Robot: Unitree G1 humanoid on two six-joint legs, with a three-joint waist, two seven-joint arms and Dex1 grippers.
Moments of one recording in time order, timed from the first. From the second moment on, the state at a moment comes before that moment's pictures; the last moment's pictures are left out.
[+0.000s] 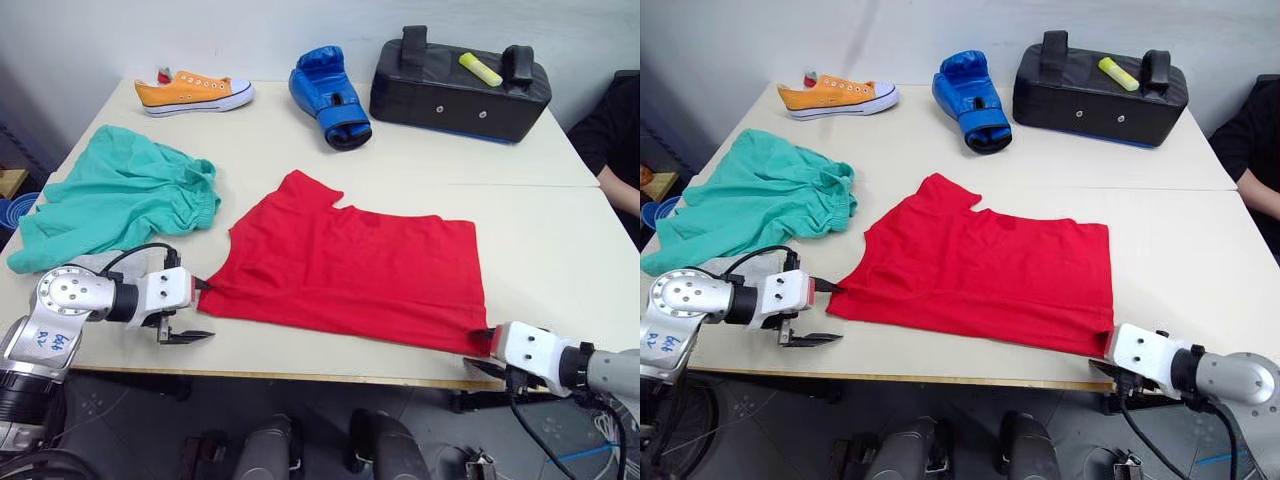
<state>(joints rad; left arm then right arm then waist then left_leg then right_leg) -0.29 0.95 -0.02 0.14 -0.08 -0.02 -1.17 0.29 -0.96 -0.22 -0.39 0.07 0.15 0.96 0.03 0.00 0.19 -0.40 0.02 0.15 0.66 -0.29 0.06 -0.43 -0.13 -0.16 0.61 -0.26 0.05</state>
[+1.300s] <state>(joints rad) -0.03 1.11 0.08 -0.15 -0.40 0.48 -1.34 0.49 -1.00 -0.42 -0.47 0.30 0.16 1.17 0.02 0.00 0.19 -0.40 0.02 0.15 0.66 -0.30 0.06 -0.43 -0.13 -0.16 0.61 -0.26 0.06</state>
